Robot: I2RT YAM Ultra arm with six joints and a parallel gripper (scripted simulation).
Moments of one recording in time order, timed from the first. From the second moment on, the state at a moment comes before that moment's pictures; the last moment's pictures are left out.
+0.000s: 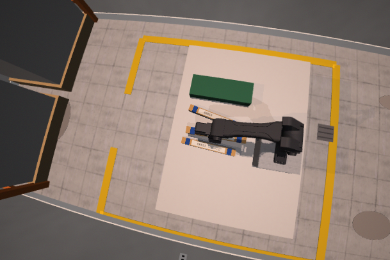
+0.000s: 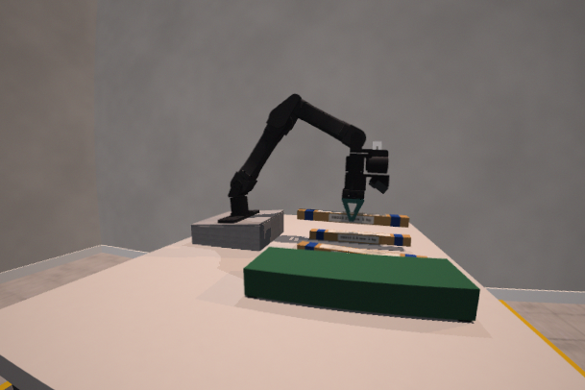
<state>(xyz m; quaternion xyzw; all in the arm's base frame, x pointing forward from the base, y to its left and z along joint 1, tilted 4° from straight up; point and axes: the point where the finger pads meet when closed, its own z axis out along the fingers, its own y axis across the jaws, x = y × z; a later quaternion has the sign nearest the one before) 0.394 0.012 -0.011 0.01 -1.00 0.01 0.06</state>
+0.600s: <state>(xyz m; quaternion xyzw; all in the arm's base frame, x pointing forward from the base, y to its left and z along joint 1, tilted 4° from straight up) 0.398 0.012 -0.009 0.01 -1.00 0.01 0.05</state>
